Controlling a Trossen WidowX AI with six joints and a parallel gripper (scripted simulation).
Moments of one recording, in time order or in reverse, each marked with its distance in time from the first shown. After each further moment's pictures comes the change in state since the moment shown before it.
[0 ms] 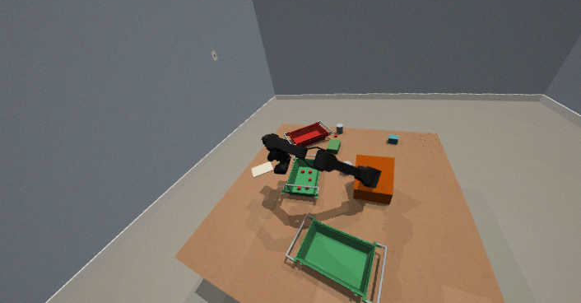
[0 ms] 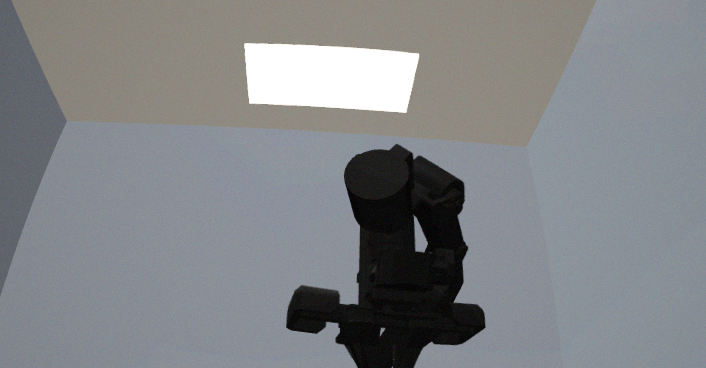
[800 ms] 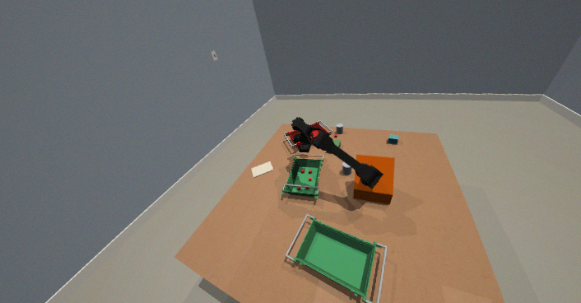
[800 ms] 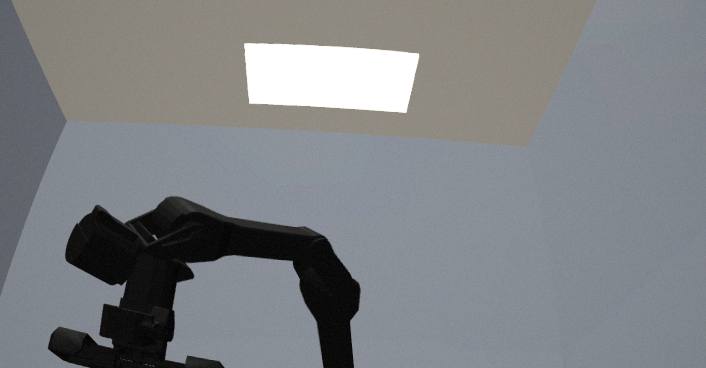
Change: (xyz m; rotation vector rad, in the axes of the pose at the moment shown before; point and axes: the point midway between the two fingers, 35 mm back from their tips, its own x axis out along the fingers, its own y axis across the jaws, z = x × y) arm 0.061 -0.239 -0.079 0.024 0.023 -0.002
